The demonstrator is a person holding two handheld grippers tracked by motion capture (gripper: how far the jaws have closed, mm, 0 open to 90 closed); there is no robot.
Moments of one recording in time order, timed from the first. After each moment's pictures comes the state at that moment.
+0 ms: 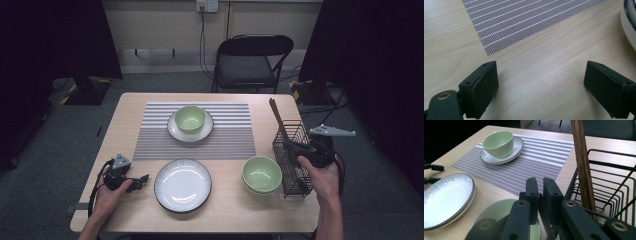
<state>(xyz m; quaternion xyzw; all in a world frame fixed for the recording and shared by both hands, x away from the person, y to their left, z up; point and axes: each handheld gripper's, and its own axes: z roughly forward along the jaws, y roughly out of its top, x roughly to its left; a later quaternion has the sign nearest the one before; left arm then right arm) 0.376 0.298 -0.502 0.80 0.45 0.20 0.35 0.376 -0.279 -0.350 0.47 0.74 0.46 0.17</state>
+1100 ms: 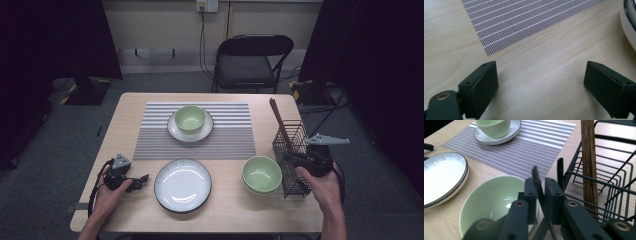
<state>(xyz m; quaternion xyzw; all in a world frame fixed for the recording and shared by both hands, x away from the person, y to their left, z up) 0.377 0.299 -0.502 0.80 0.45 0.20 0.35 0.364 -0.278 -0.367 0.47 0.77 0.41 0.17</state>
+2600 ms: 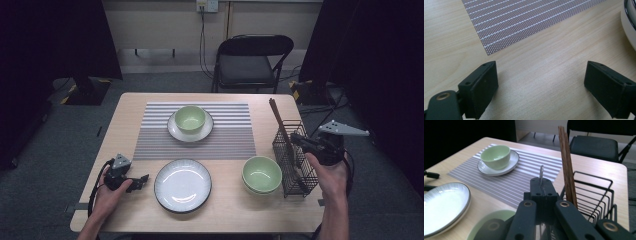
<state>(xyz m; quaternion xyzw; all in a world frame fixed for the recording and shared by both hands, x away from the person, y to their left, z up) 0.377 0.298 -0.502 0.80 0.45 0.20 0.35 0.367 -0.285 -0.324 0.44 0.72 0.48 0.23</state>
